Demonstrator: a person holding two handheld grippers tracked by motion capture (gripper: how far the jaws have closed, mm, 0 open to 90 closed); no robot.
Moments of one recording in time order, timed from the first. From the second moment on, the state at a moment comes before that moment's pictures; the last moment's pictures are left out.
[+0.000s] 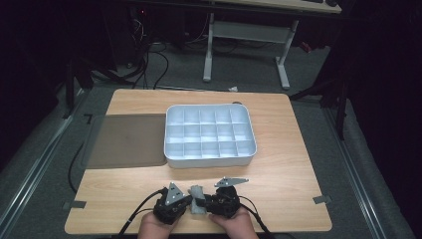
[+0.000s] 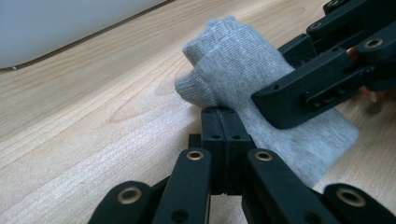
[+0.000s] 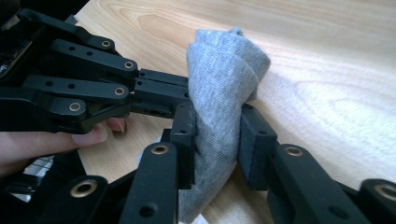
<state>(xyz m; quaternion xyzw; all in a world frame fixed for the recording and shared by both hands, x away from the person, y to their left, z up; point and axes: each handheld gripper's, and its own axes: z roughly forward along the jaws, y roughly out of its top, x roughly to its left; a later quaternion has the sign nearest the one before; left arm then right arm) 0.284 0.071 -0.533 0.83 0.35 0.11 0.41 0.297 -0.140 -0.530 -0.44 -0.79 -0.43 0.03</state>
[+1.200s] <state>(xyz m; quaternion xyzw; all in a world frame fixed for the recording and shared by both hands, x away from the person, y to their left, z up) 0.307 0.154 -0.524 0.78 0.42 0.19 0.42 0.317 -0.222 -0.482 -0.45 -0.85 -0.26 -0.12</state>
